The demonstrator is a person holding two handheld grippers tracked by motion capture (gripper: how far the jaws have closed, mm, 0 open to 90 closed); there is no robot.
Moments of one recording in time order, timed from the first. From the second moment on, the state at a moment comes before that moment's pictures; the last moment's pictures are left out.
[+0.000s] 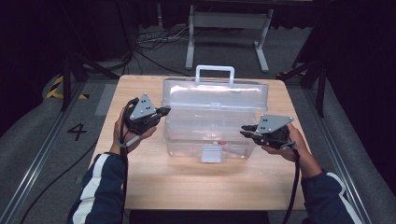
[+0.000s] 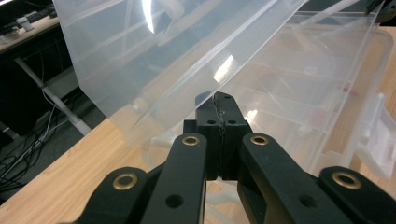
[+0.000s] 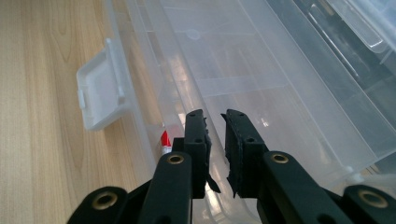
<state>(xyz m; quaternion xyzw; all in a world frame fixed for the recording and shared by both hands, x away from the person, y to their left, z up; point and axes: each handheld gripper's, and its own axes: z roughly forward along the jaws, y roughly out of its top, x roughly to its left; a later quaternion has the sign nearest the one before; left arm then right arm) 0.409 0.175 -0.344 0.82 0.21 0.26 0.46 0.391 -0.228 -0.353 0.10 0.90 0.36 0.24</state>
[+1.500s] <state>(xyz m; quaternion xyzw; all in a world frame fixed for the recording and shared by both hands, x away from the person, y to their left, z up) 0.394 0.178 -0.376 0.84 0.23 0.24 0.43 0.370 -0.254 -0.351 0.13 0.88 0.38 0.24</state>
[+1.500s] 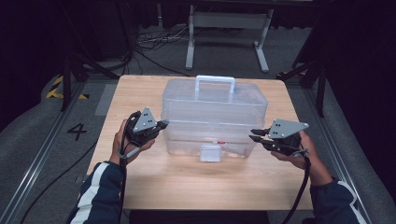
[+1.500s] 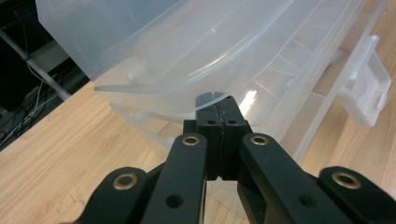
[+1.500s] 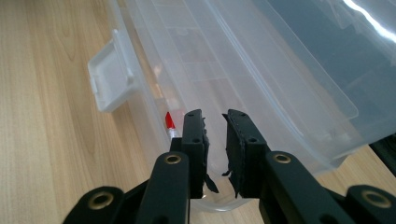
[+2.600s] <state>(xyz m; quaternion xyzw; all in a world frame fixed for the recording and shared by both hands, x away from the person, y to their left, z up) 0.381 0.179 -0.392 0.86 0.23 0.23 0.39 0.362 -0.276 -0.373 0.17 0.89 0.36 0.21</state>
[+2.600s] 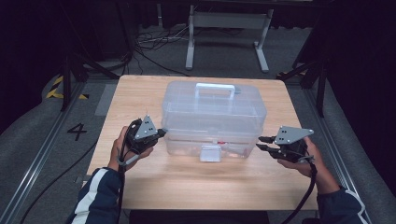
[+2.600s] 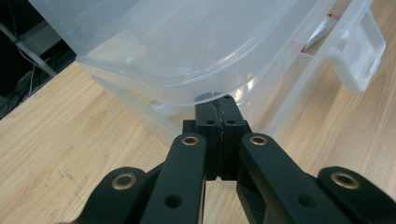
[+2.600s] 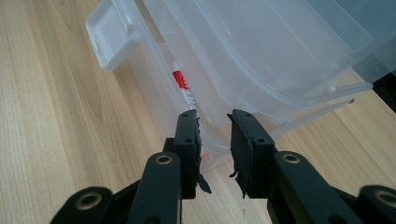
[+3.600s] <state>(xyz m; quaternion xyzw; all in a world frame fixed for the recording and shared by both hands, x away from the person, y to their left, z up) 0.375 0.181 -0.399 0.86 0.23 0.23 0.38 0.366 -0.276 -0.382 0.18 0.90 0.34 0.21</state>
